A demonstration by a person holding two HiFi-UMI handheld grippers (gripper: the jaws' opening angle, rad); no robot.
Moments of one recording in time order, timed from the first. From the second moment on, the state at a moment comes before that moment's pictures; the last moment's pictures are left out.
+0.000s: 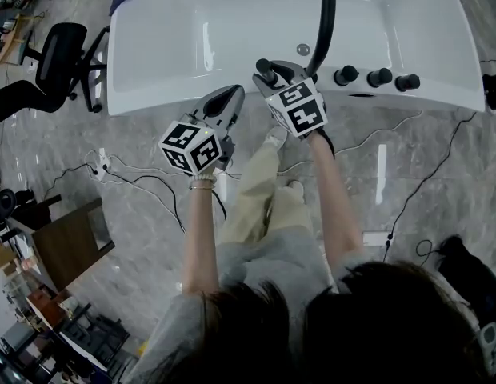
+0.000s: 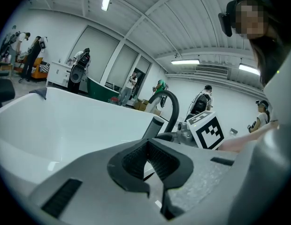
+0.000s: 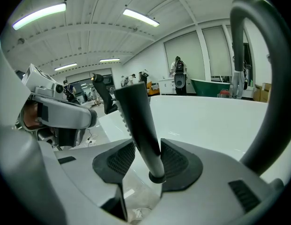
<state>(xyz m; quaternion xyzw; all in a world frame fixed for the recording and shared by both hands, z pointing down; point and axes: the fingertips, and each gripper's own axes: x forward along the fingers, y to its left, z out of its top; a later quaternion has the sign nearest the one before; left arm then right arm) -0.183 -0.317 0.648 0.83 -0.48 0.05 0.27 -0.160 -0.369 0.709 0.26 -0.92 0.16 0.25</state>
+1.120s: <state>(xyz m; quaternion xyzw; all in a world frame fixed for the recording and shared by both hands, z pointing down) -0.175 -0.307 0.623 0.83 -0.49 0.01 0.27 -0.144 -0.353 0.667 0.33 -0.90 0.15 0.24</state>
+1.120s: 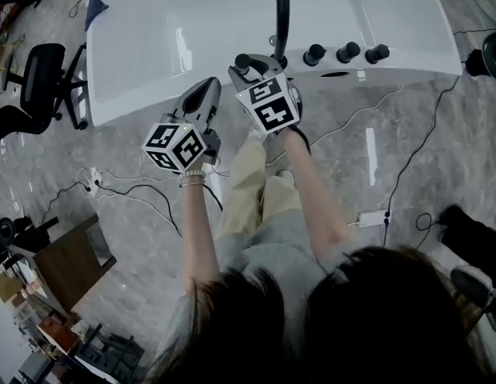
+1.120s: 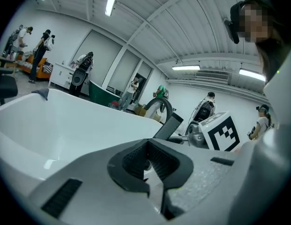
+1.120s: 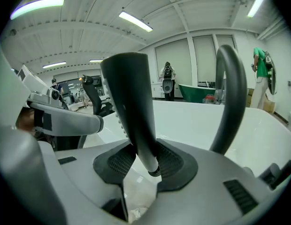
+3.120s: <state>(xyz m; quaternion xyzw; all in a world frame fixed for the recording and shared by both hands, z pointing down) -0.130 -0.241 0.416 0.89 -0.44 -0.02 0.14 -0.072 -0.286 0.403 0.36 -0.92 0.07 0.11</state>
